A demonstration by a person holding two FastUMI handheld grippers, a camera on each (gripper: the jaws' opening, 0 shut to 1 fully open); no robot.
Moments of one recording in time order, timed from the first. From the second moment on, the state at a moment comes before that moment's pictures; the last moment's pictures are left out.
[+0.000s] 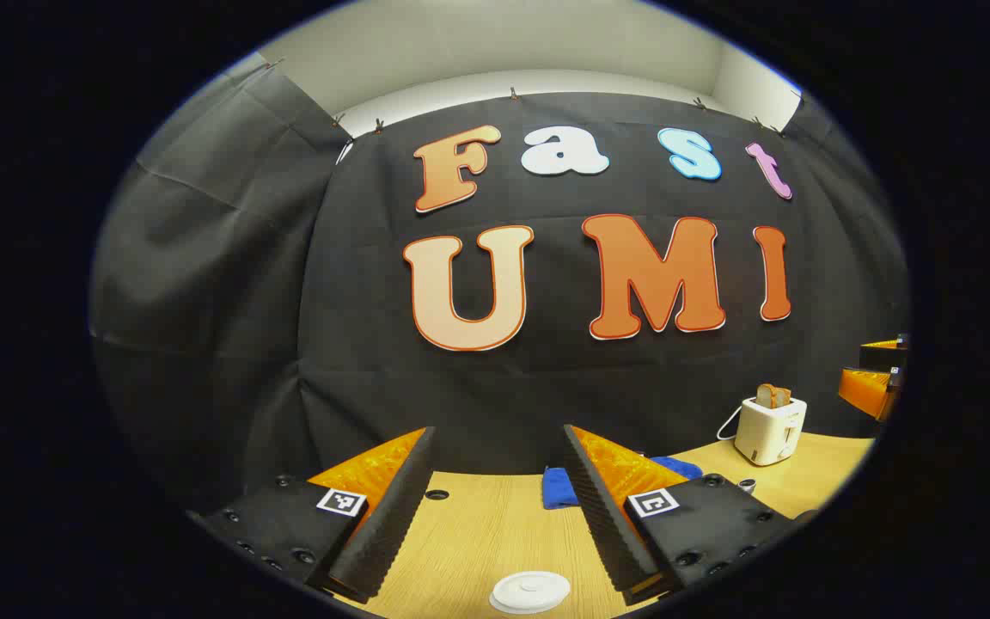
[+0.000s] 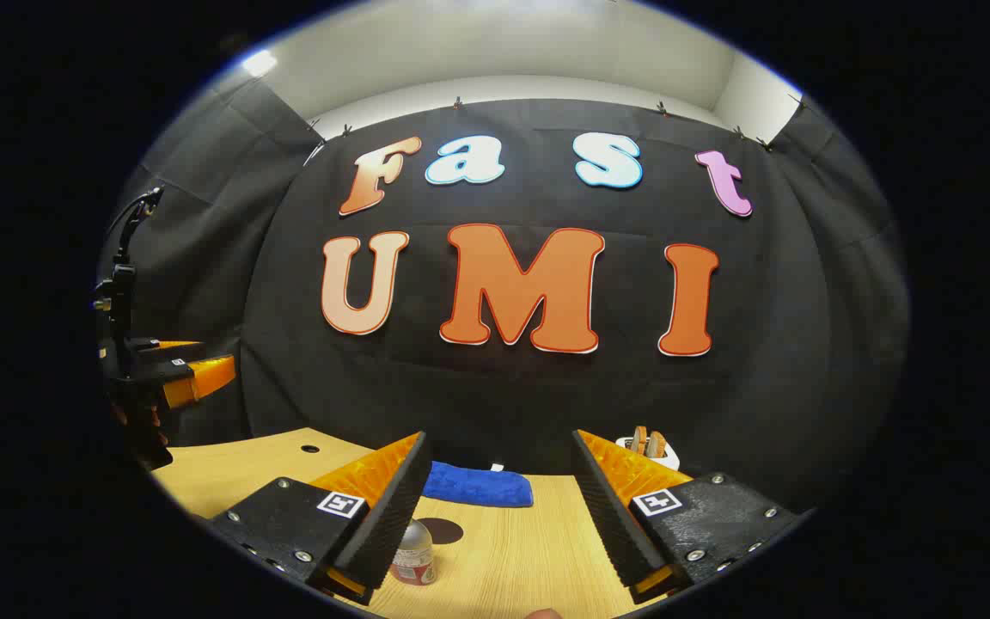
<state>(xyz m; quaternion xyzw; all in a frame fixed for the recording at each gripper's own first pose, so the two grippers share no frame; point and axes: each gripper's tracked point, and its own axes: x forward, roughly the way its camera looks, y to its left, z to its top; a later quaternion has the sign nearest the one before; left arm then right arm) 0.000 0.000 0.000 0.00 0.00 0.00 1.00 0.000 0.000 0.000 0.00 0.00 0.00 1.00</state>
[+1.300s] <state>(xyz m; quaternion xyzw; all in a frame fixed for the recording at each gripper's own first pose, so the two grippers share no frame) -0.011 -0.009 -0.063 0.01 0.06 -0.03 1.00 -0.004 0.028 -0.042 0.00 0.04 0.04 1.00</state>
